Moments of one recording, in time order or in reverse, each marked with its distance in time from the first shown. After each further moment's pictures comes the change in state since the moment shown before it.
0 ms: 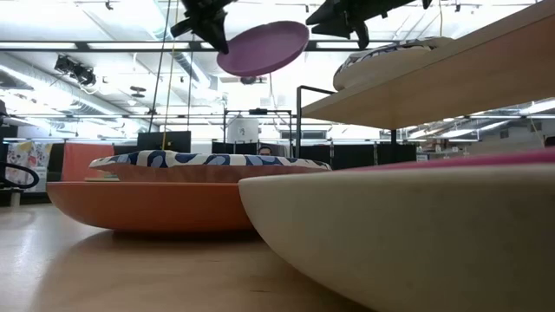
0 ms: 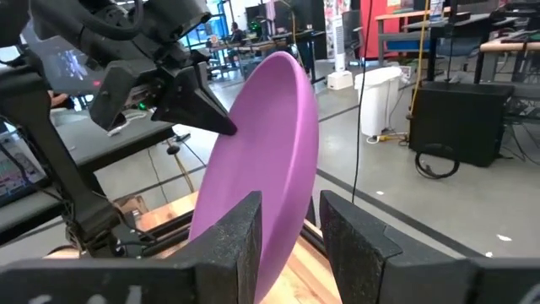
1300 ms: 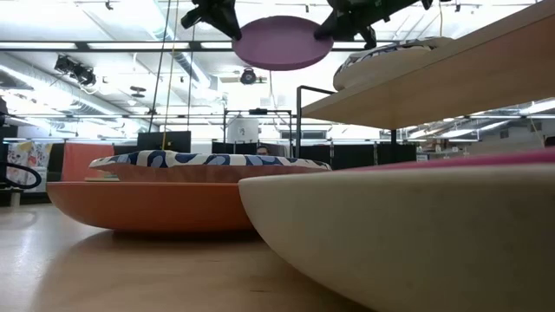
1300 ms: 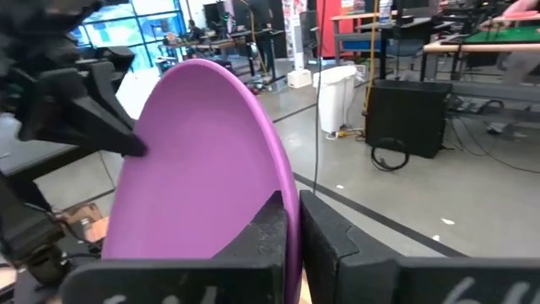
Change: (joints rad) left arm -0.140 0.000 0.000 0.043 0.006 -0.004; right arm -0.003 0.000 0.000 -0.023 0.109 -0.001
